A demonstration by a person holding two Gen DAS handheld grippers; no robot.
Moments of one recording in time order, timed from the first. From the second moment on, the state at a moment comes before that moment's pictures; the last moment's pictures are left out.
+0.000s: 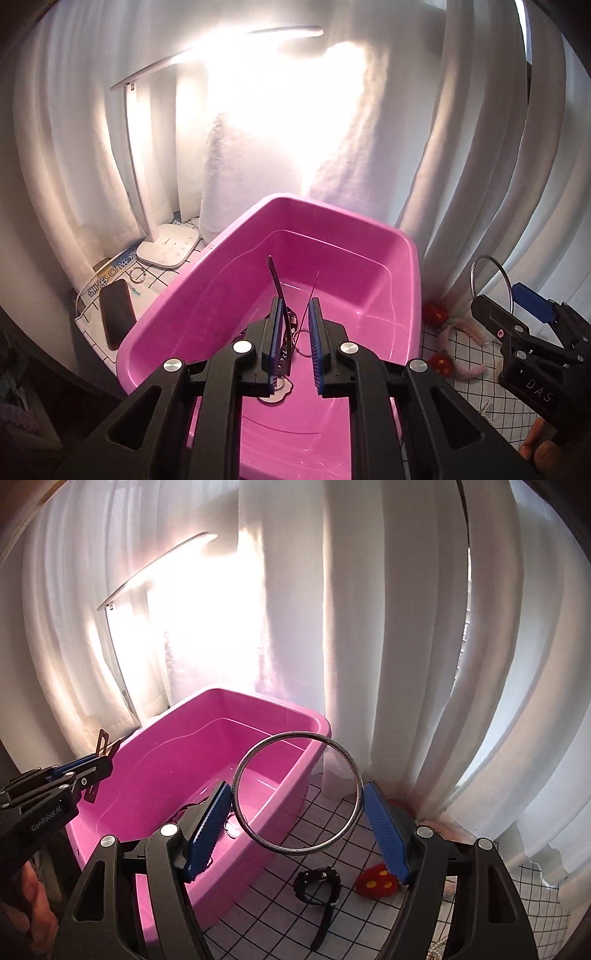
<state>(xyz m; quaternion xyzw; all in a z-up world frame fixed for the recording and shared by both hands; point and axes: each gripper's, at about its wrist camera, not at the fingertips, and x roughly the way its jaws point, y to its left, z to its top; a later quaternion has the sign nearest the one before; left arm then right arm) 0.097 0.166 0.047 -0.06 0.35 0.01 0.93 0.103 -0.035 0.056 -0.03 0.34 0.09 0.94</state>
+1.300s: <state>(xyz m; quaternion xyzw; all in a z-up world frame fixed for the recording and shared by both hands) 0.152 0.225 -0.040 -0.07 0.47 0.02 0.88 0.189 0.064 -0.029 -0.04 0.49 0.10 0.86</state>
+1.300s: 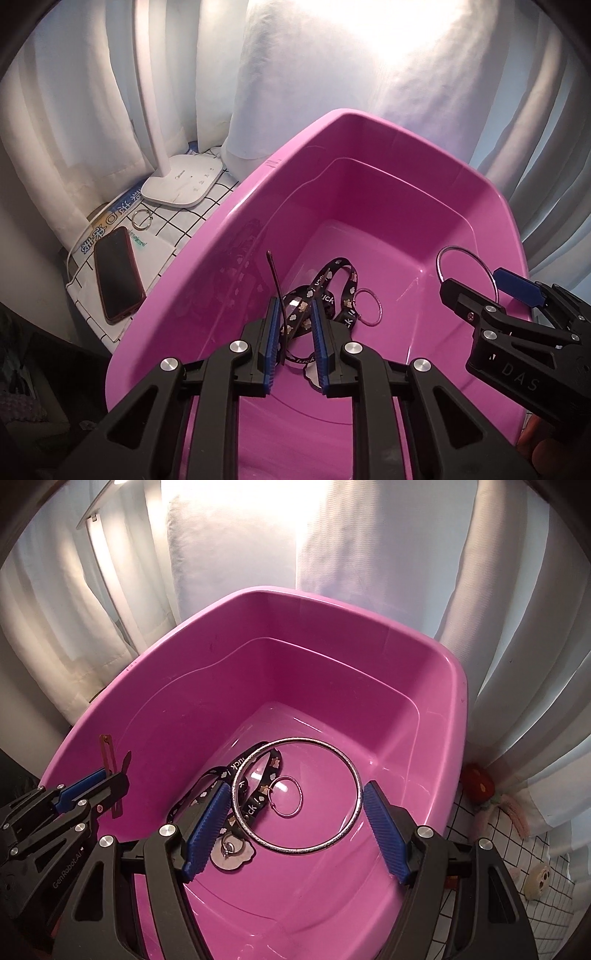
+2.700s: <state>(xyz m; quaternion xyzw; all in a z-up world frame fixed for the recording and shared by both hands) 0.098 0.164 0.022 -0.06 0.40 -0.05 0.91 0.102 -0.041 0.031 0.02 0.42 0.02 0.91</state>
